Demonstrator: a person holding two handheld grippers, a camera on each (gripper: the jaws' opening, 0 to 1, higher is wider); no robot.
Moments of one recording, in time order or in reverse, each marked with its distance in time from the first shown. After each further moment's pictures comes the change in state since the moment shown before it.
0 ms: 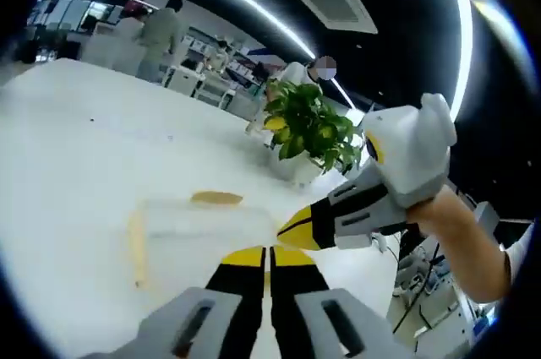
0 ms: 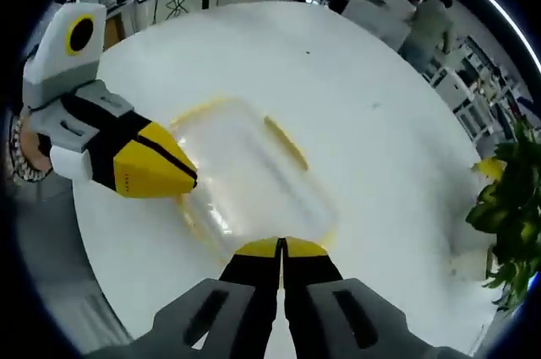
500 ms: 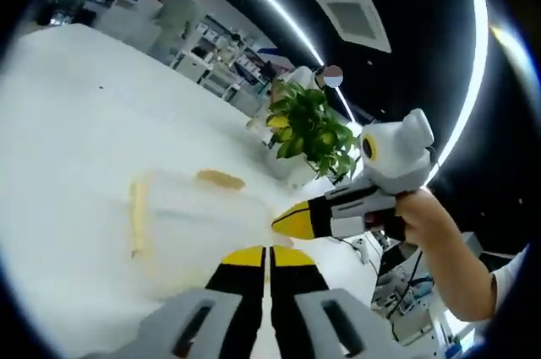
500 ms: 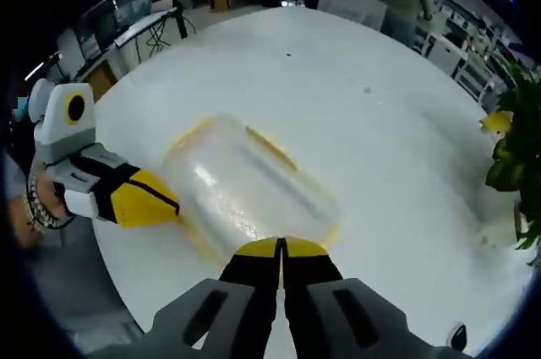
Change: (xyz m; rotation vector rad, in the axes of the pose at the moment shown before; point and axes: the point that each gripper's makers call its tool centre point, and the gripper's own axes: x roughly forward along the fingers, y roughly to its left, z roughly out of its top) left arm -0.005 -0.008 0.002 -0.120 -0.023 -0.071; right arm 0.001 -0.001 0.001 0.194 -0.023 0.077
